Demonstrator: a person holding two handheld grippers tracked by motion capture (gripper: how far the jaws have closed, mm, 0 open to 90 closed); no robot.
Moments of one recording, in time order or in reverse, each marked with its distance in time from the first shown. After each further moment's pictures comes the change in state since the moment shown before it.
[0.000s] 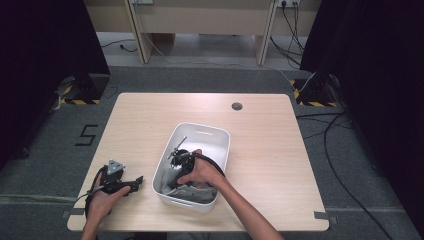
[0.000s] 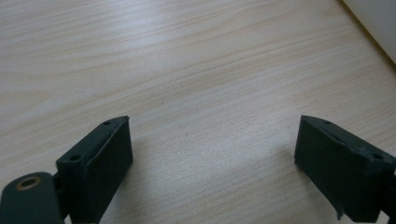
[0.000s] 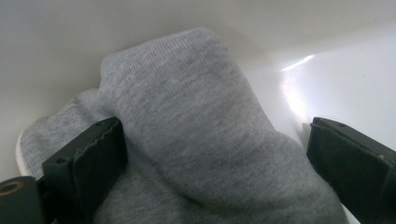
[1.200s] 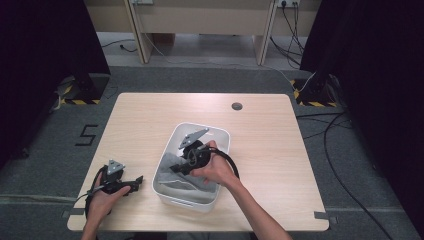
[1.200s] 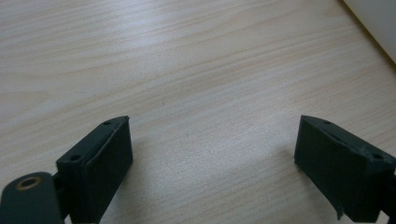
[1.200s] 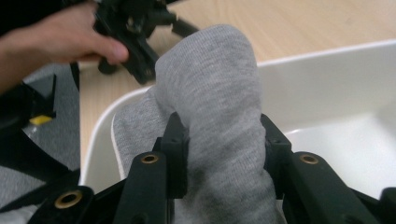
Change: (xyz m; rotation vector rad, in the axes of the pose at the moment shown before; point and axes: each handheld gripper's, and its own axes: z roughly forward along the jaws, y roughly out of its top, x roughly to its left) left arm 0.000 0.000 0.000 0.001 0.002 0.000; right arm 0.026 -0.017 -0.096 -0.399 0.004 -0.093
